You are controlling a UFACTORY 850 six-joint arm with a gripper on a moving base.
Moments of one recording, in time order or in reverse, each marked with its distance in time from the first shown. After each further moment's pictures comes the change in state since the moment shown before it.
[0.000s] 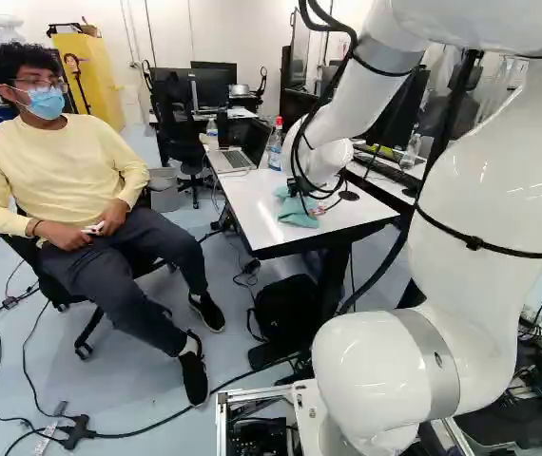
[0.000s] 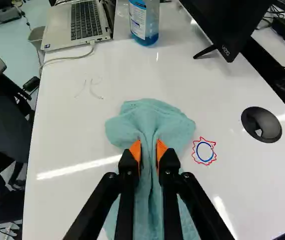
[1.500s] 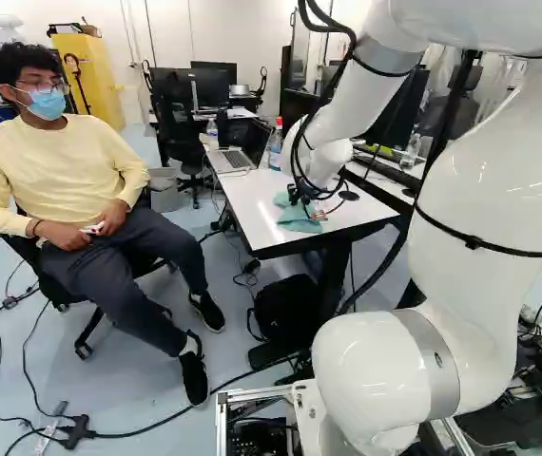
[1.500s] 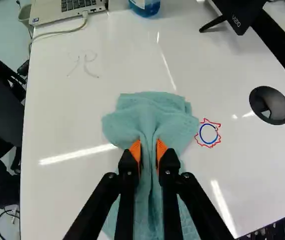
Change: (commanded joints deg) arm 0.0 -0.1 0.0 0.0 -6.8 0.0
